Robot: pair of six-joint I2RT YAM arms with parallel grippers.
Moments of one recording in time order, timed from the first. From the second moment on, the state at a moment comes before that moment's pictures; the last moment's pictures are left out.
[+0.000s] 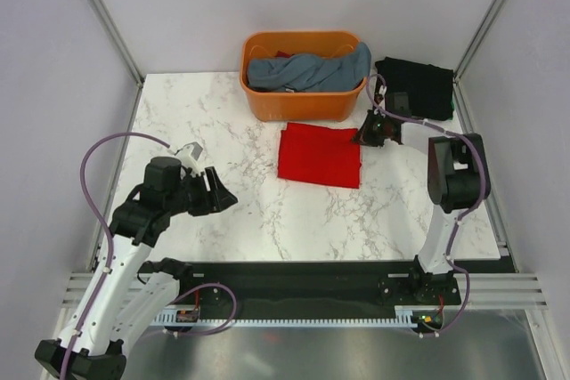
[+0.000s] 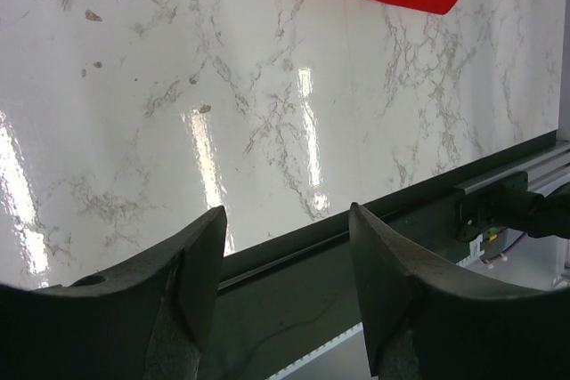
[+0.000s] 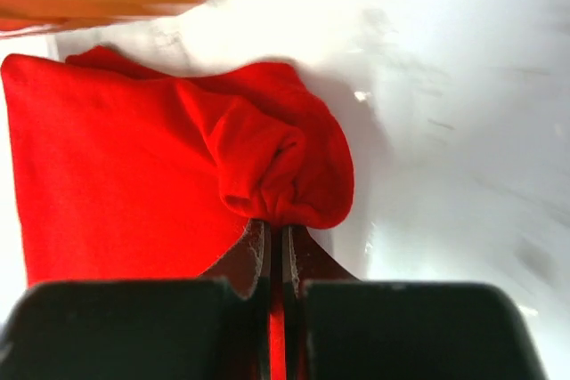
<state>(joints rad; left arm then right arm) -0.29 0.70 0.81 -0.83 0.29 -0.48 0.10 2.01 1.26 -0.12 -0.41 0.47</state>
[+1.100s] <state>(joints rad) -0.26 0.71 0.80 -0.81 0.30 -0.48 -0.06 1.88 1.87 -0.43 0.15 0.18</state>
